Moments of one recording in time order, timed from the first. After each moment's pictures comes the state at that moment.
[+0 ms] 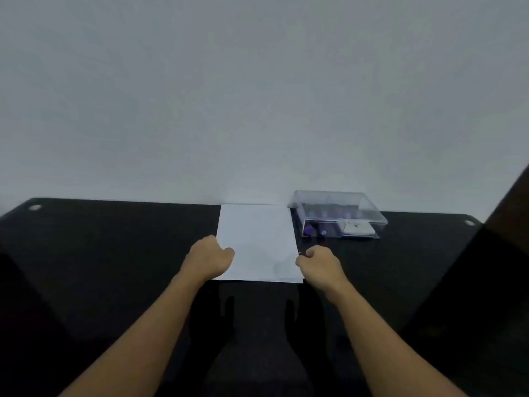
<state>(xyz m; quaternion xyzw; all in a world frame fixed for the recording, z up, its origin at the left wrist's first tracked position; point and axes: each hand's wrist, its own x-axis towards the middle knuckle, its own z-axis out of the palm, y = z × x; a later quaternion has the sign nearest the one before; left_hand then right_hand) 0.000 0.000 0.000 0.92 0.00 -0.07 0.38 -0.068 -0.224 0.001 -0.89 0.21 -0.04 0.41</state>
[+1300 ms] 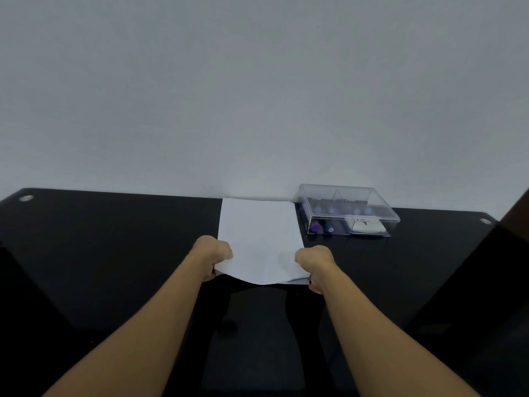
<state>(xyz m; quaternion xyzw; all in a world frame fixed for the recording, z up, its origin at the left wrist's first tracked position) 0.041 -0.017 -0.014 0.81 0.18 -0.20 0.52 -0.011 -0.210 -0.021 -0.74 0.40 0.00 0.54</state>
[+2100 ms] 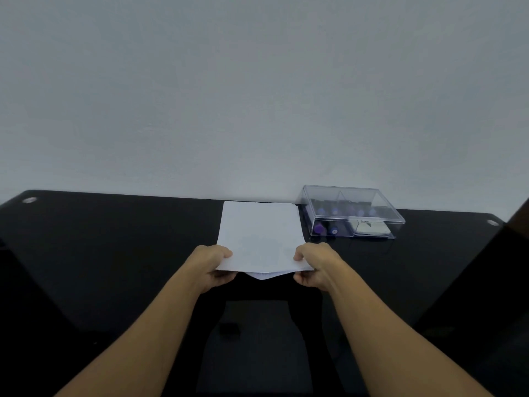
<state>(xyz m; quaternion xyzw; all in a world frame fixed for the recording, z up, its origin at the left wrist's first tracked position) 0.027 -0.007 -0.020 0.67 0.20 -0.20 0.69 -0.012 -0.217 -0.004 -0.68 0.33 0.08 0.64</state>
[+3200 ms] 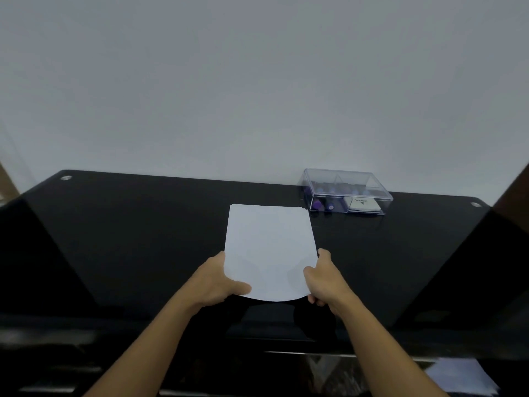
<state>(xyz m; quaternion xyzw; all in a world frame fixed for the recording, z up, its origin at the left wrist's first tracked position) -0.101 0.042 -0.038 0.86 -0.09 -0.21 0.47 -0.145 -0.198 -0.028 -0.85 0.22 0.07 0.48</state>
